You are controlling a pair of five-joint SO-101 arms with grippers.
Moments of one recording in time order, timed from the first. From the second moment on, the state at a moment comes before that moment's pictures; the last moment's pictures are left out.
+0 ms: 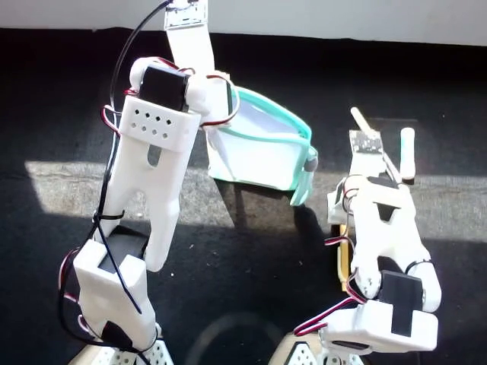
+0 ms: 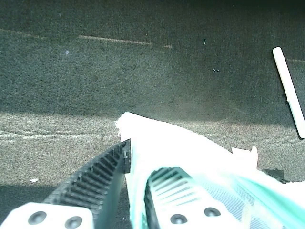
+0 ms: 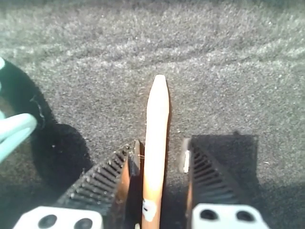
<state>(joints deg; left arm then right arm) 13.3 25.8 -49.0 100.3 24.6 8.3 -2.3 41.2 46.3 11.6</state>
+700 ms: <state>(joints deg) 13.3 25.8 -49.0 100.5 24.6 3.7 3.3 19.6 63.4 11.6</state>
